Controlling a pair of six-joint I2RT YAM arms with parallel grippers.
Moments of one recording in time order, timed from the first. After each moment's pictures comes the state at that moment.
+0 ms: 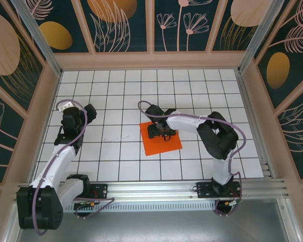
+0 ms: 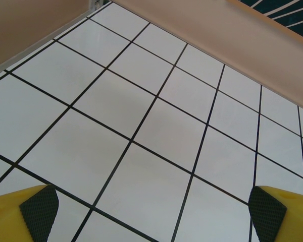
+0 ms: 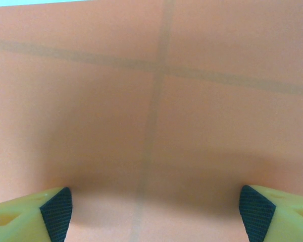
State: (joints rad) left arm -0.03 0.99 0.54 -0.05 -0.22 -0.51; right arm 0.82 1.92 1.22 -0.64 0.12 0.60
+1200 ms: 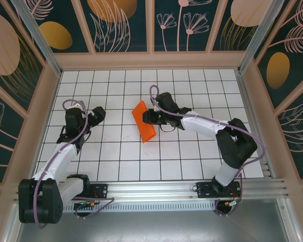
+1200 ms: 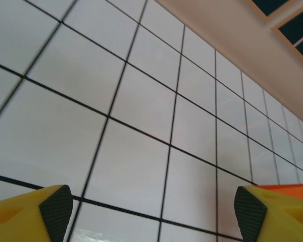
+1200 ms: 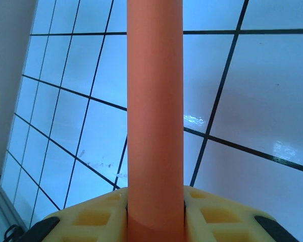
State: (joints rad) left arm -0.03 1.05 0.49 0.04 0.20 -0.66; right arm 0.72 1.70 1.07 -0.12 -0.32 0.66
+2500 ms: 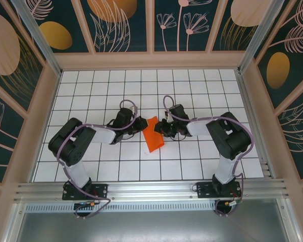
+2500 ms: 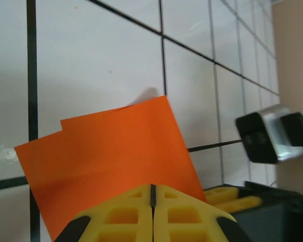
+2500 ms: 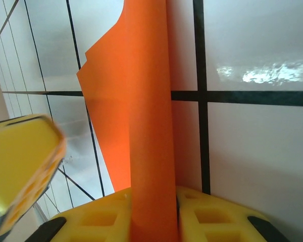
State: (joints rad) left arm -0.59 1.80 0.71 0.46 0.29 -0.93; right arm 0.58 1.81 0.81 0.14 -0.53 0.89
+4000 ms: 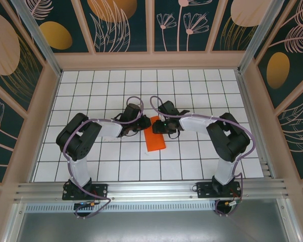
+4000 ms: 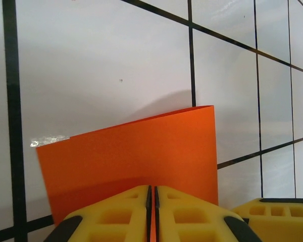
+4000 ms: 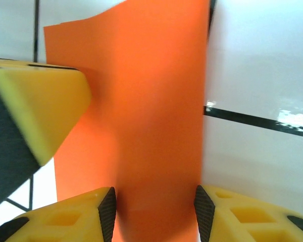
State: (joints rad) left arm -0.61 1.88 0.88 0.25 0.25 -0.85; right arm 0.68 1.80 1.03 -0.32 -0.18 0.54
